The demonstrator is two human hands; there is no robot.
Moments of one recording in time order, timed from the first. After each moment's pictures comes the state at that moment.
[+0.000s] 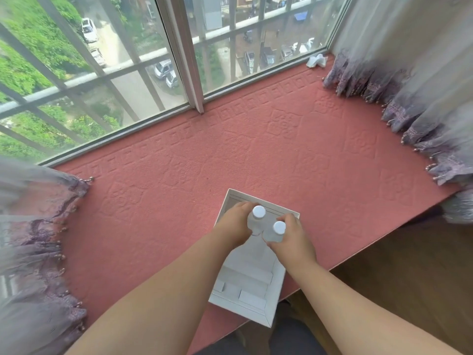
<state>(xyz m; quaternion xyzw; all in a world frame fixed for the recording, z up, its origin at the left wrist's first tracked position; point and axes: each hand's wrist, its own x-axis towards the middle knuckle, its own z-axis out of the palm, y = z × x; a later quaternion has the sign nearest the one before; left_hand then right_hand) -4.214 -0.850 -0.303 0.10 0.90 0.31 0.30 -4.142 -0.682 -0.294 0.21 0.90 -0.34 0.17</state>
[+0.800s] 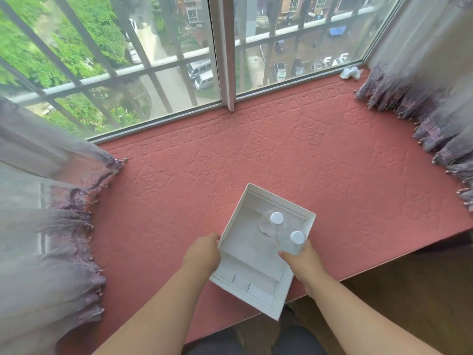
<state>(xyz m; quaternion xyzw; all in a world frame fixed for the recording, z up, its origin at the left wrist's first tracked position) -4.121 -0.947 -0.304 -0.14 0.91 0.19 0.34 -4.102 -0.684 -0.325 0.31 0.76 -0.51 0.28</state>
